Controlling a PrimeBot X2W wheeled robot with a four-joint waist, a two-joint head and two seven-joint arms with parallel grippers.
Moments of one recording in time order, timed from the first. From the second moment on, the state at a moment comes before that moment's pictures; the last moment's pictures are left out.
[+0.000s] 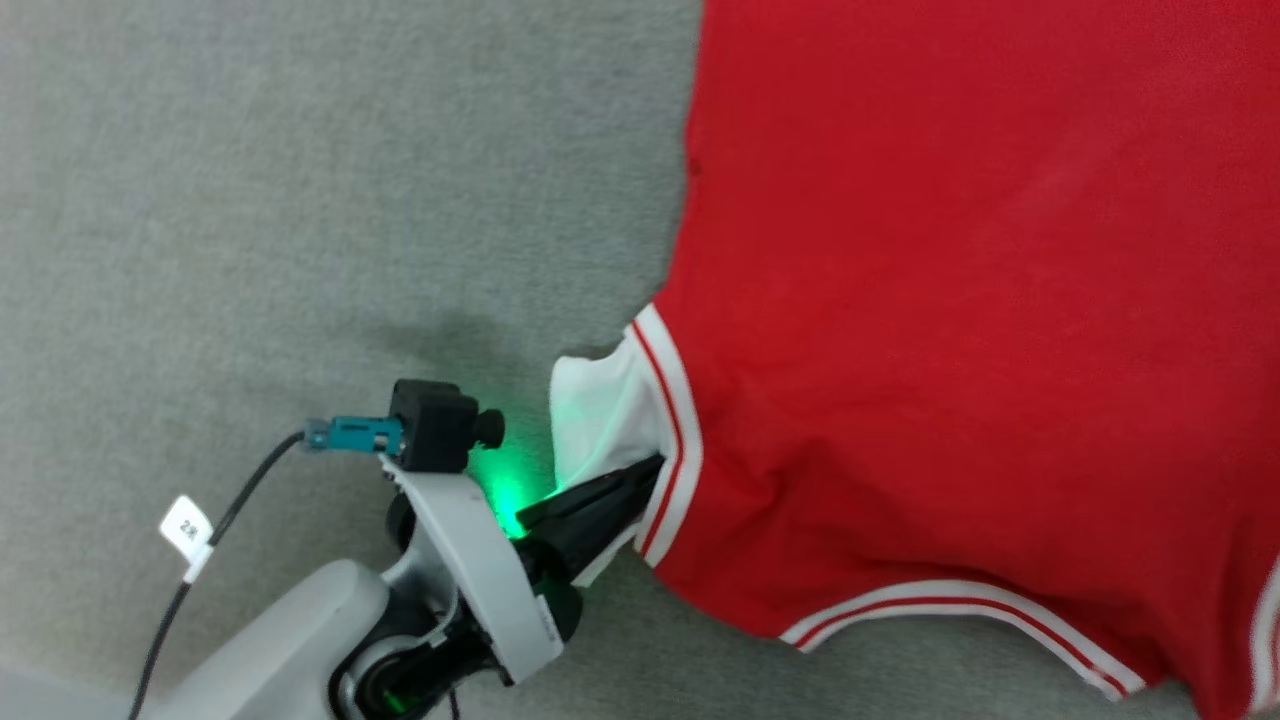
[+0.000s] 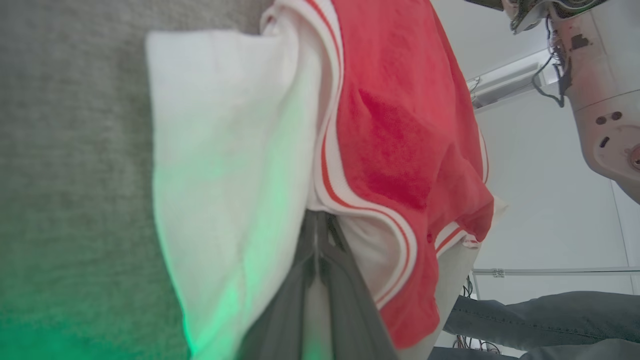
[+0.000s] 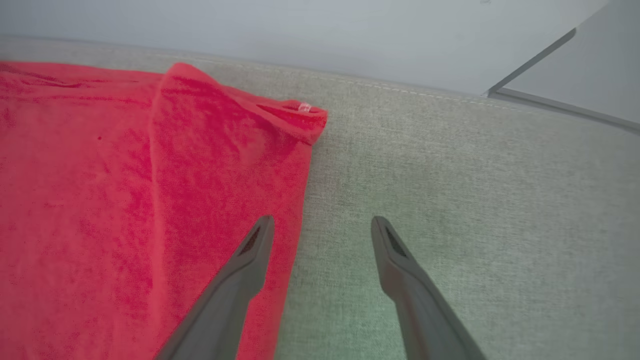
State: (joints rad) left arm -0.50 0.55 -0.78 0.00 -1.26 -0.12 0.15; right arm -1.21 -0.54 0.07 0.65 0.36 0.13 0.88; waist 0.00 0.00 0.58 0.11
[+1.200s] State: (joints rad) left arm -0.39 0.63 -0.74 0.07 -1.34 -0.09 0.01; right arm -0.69 -0.75 0.31 0.31 0.82 0.13 0.80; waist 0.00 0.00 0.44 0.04
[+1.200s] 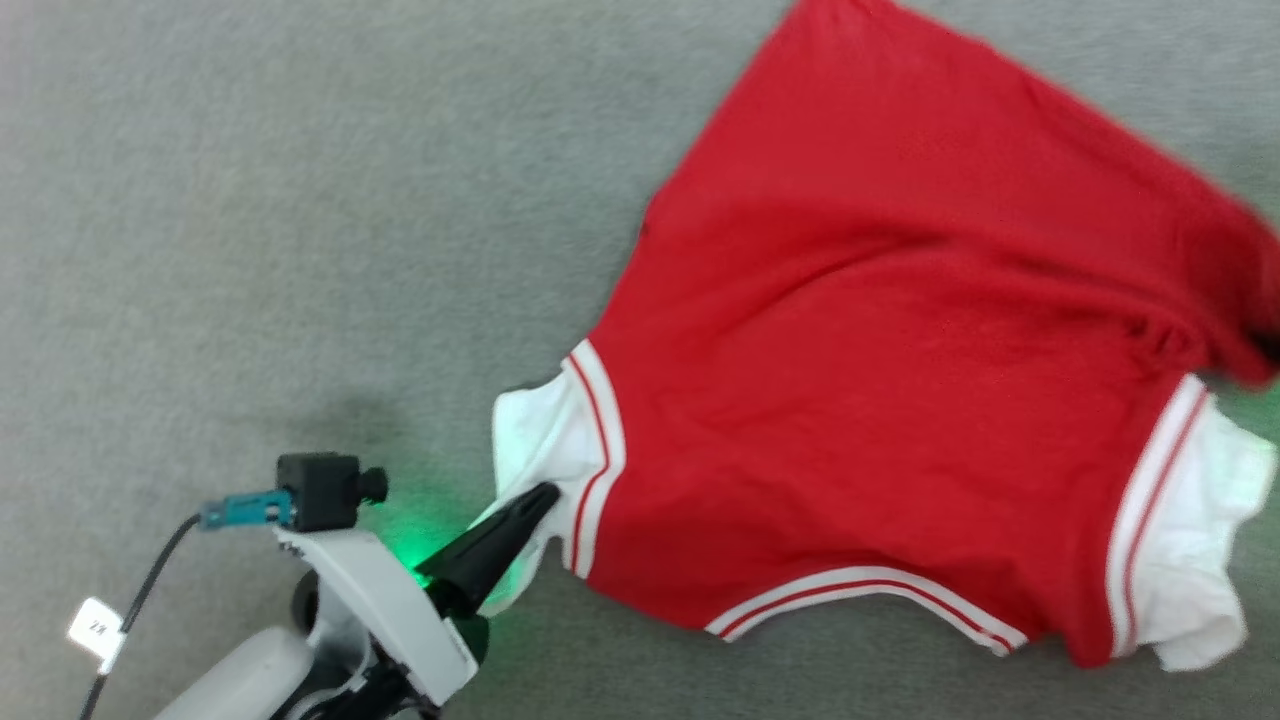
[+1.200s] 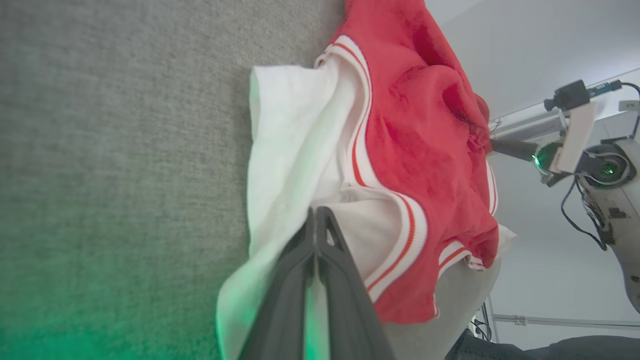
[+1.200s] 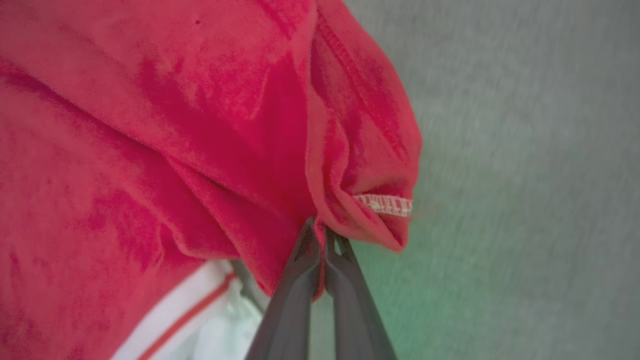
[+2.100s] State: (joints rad) left arm -0.36 0.70 -0.68 0.04 -1.33 -0.02 -0.06; right arm 0.05 -0.62 0.10 -0.27 0.68 0.13 0.80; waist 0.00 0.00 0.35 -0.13
